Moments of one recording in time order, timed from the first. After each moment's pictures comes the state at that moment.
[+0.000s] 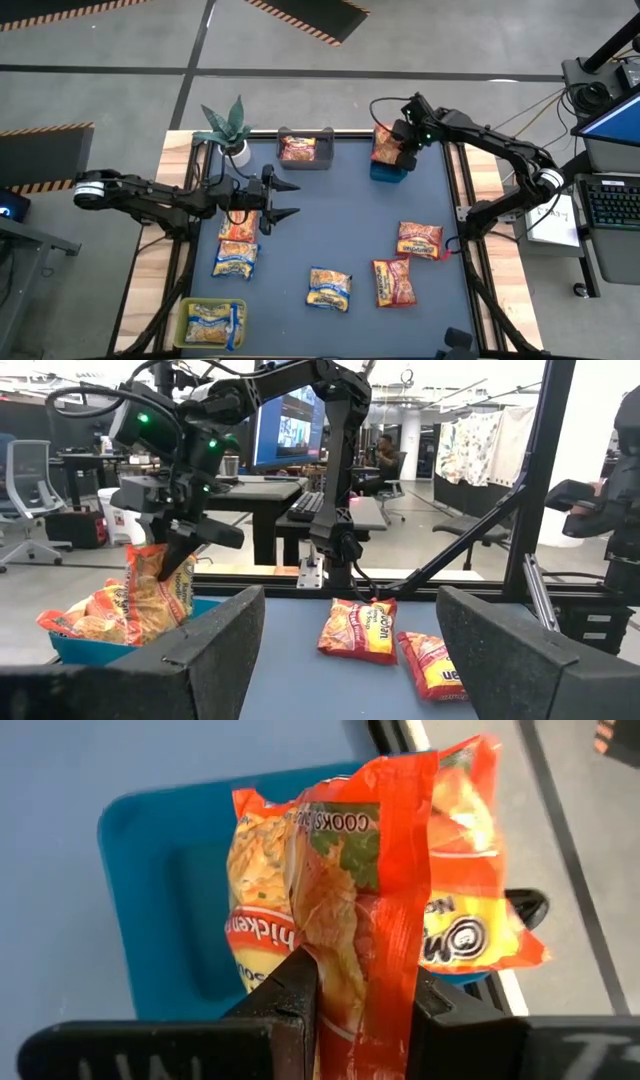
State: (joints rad) left arm 0.12 1.19 0.36 0.94 0.11 -0.04; right arm -0.85 1.42 1.07 -0.71 -0.06 -0.52
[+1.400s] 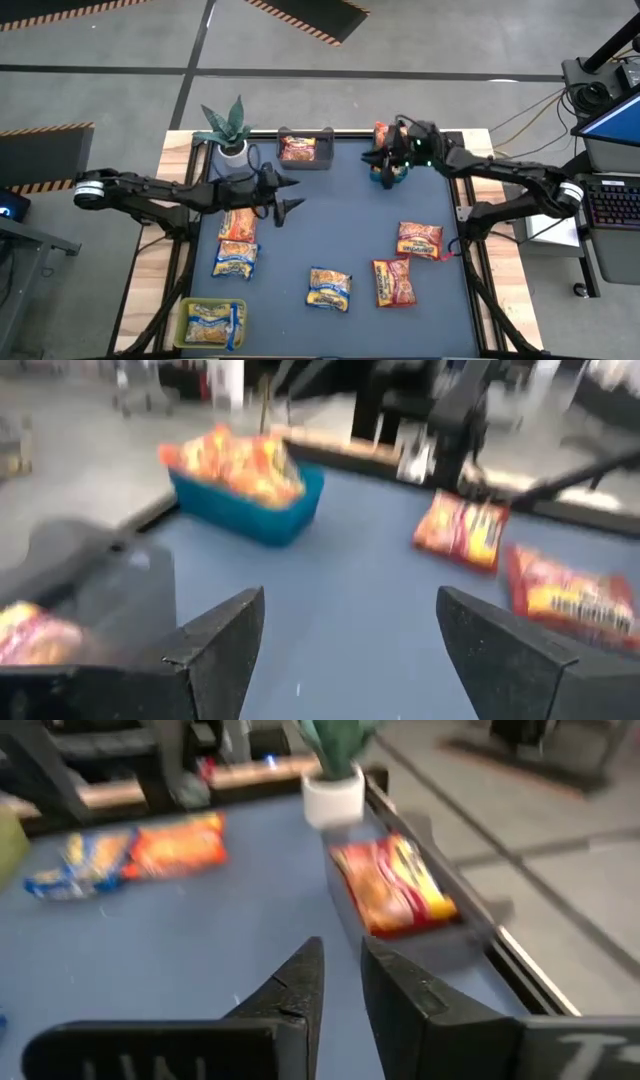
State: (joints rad) left arm 0.12 1.19 0.51 0.42 -0.15 -0.16; right arm -0.60 1.23 0.71 0.17 -0.39 -0.10
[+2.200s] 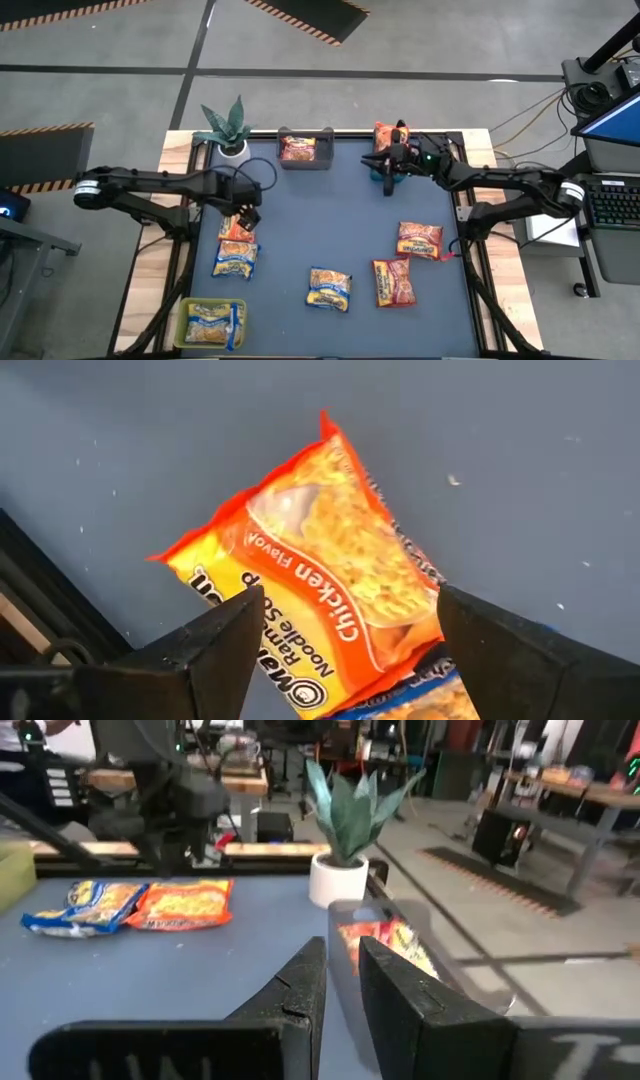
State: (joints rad) left arm 0.11 1.19 0.82 -1.09 -0.15 -0.80; right arm -0.55 1.22 0.50 0.64 -0.37 -0.15
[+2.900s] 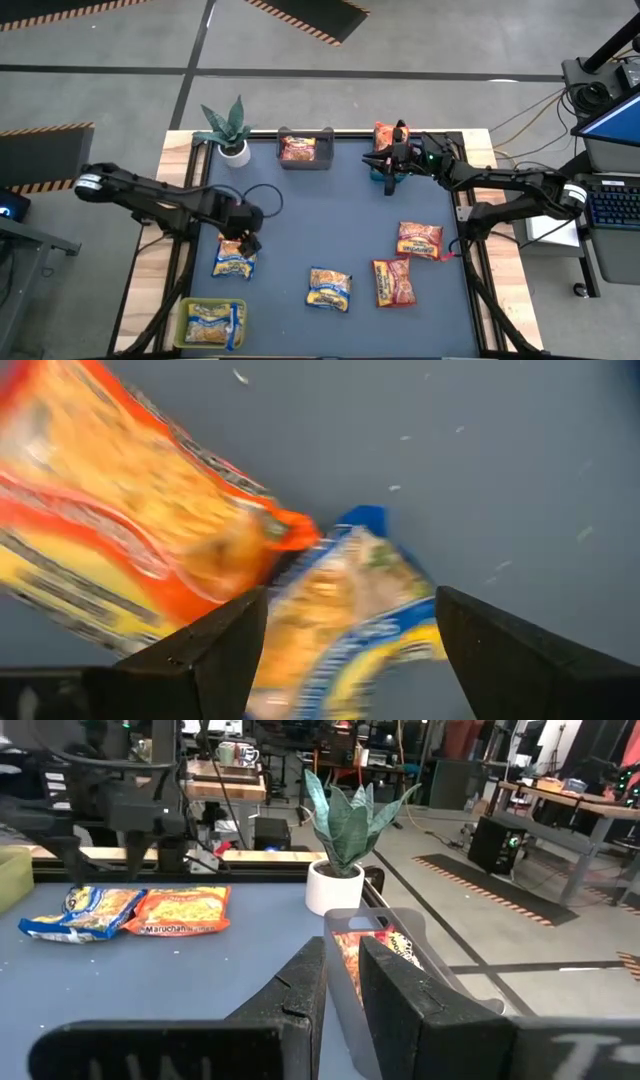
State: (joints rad) left arm -0.13 1.20 0.82 -0.97 0.05 -0.87; right arm -0.55 1.19 0.50 0.63 -0.37 -0.16
